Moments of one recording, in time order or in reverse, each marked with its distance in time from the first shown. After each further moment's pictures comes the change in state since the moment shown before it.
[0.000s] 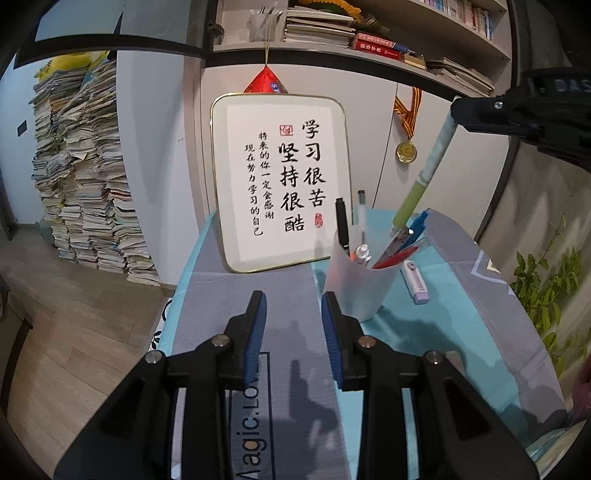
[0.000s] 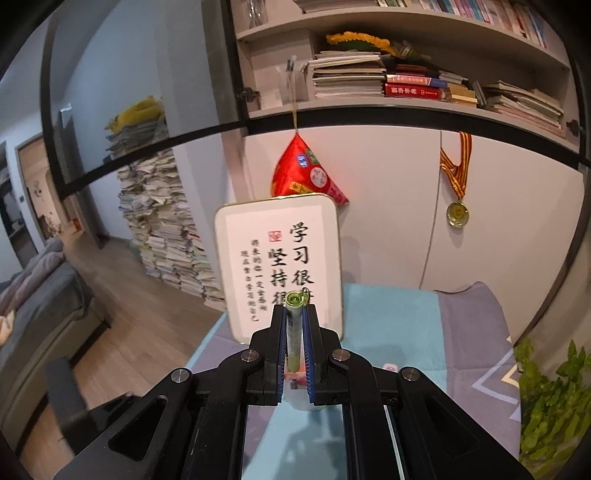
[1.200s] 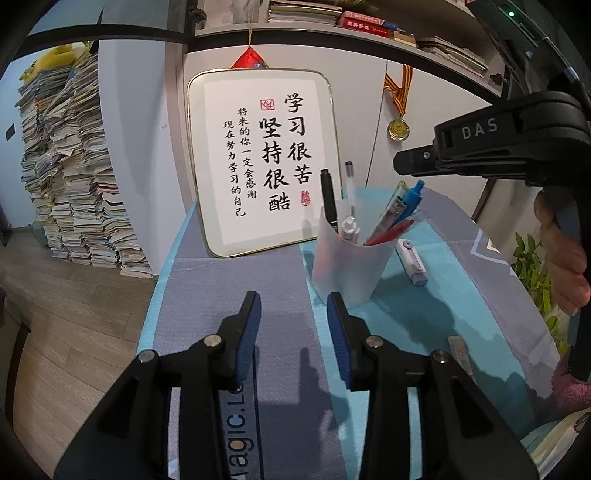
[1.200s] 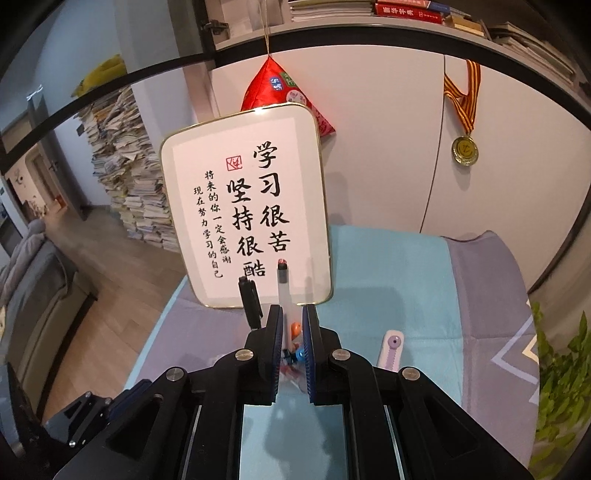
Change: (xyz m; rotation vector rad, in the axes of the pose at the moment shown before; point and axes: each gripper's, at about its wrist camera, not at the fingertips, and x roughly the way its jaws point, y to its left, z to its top) left arm 0.017 -0.016 -0.006 0.040 0.056 -0.015; right arm 0.079 -0.024 -0.022 0.050 0.226 -0.019
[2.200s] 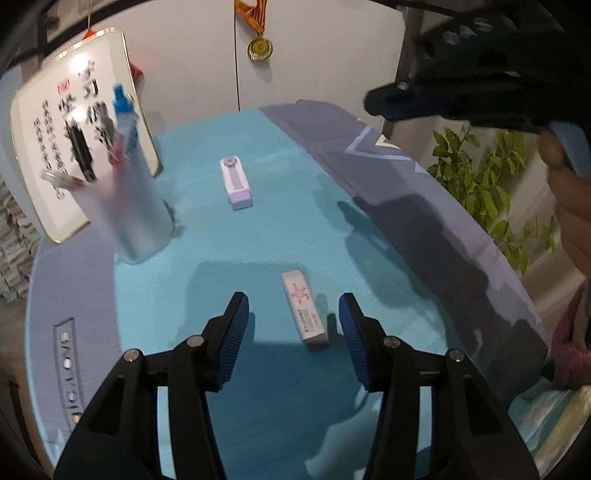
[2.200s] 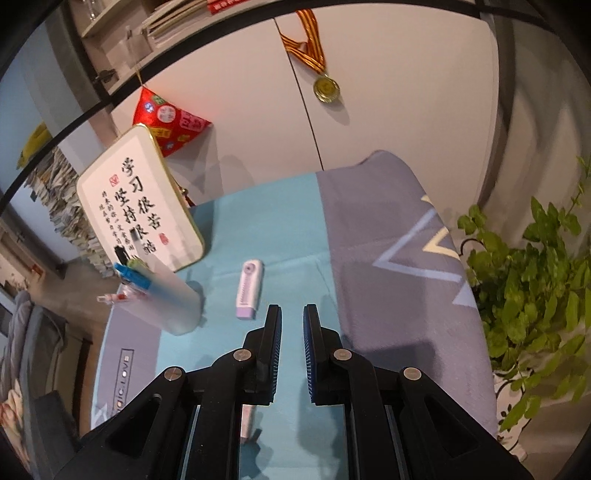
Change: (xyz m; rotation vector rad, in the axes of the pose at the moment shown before) left arm 0.046 -0.151 -0.039 0.242 0.251 -0.240; right arm -0.053 -0.154 -0.082 0.309 0.047 -0.082
